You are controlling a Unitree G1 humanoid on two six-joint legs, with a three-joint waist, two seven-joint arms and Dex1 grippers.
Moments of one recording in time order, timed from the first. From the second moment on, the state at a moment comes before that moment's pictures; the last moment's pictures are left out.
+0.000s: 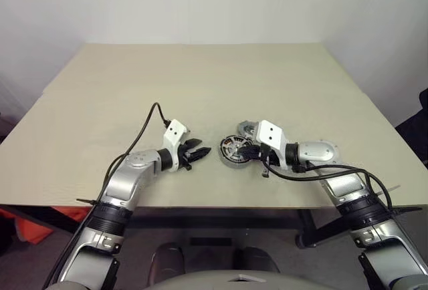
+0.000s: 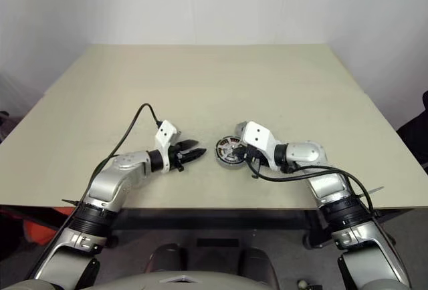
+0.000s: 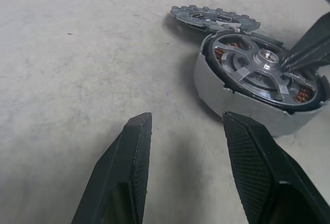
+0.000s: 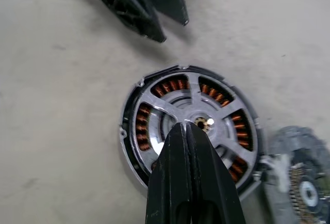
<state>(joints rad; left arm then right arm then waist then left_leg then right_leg) -0.33 0.29 -0.15 0.07 -0.29 0.50 -0.71 -0.38 -0.59 0.23 0.08 0.08 0.14 1.02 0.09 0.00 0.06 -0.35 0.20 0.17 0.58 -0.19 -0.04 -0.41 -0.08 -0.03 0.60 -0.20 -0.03</state>
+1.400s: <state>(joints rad) -0.31 0.28 -0.11 0.07 -0.29 0.48 -0.65 -0.68 -0.71 0.47 0.29 -0.18 -0.46 1.42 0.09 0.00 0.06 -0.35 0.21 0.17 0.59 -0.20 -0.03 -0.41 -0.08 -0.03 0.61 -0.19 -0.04</state>
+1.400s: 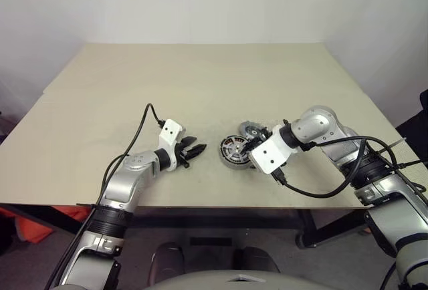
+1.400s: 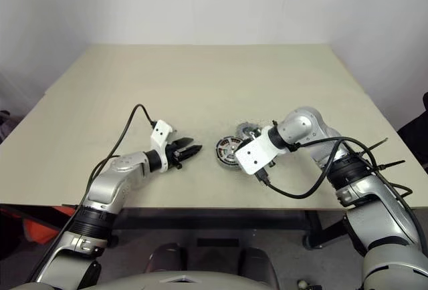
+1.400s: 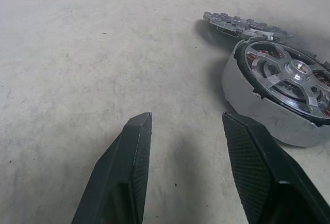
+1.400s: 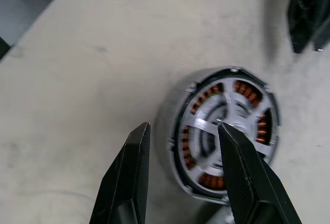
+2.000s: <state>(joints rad) -0.31 0.27 -0.12 0.06 -0.29 0.49 -0.64 -0.72 -0.70 0.48 0.41 -0.22 -0.49 1.37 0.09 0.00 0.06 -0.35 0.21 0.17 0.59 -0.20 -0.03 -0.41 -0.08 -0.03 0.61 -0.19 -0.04</state>
